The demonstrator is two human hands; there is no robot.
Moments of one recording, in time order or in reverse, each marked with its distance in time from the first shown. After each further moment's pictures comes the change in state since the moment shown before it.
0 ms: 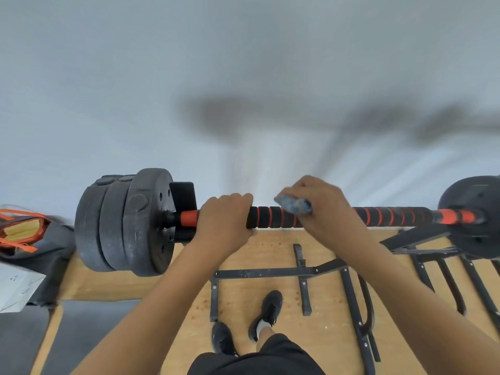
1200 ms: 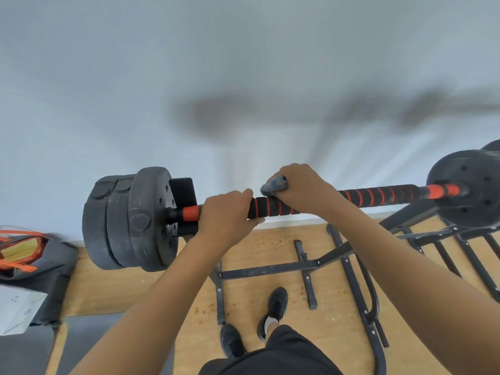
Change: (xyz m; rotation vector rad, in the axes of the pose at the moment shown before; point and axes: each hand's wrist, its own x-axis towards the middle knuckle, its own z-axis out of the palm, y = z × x) left_hand -0.004 -0.004 0.015 0.036 0.102 0.083; right_hand 0.035 -0.007 0.014 -0.169 -0.252 0.094
